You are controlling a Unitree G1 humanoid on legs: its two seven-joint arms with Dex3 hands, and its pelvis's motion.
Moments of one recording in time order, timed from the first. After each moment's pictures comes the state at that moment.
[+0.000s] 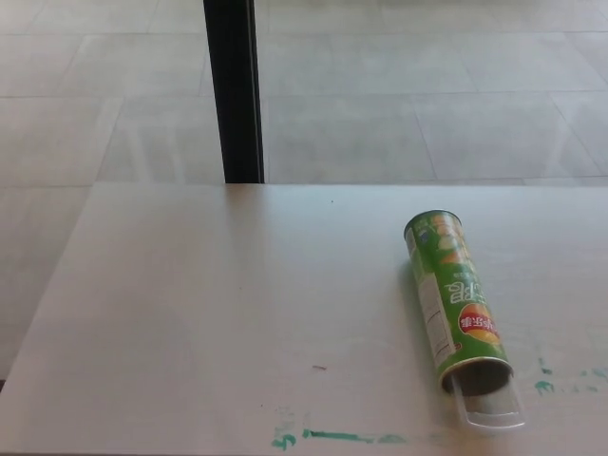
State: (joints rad) left_arm 0.16 0.51 0.45 0.91 -0.15 -0.08 -0.30; right_arm 0.19 -0.63 -0.44 0.90 0.09 -0.12 0.27
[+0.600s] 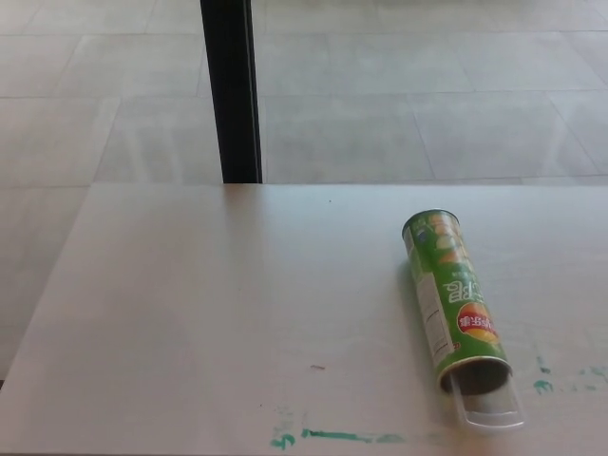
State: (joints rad) left_arm 0.15 0.53 0.49 0.96 -0.22 -0.10 -0.34; right_arm 0.04 -0.77 -0.69 0.73 0.17 -0.13 0.11
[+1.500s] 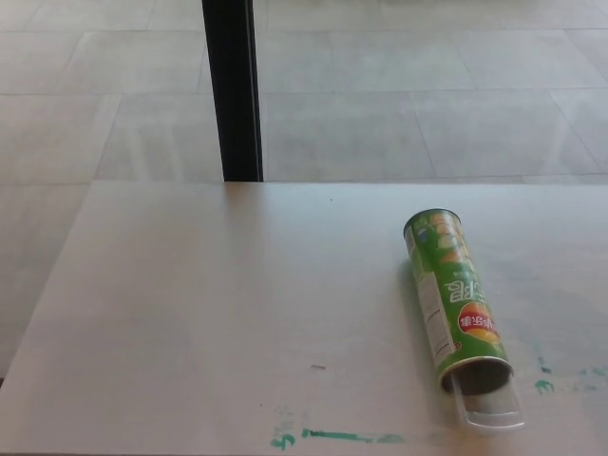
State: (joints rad) left_arm 0.16 0.53 0.48 0.98 -0.22 -0.10 -0.34; right_arm 0.12 -0.74 -0.36 -0.17 0.11 -0.19 0.19
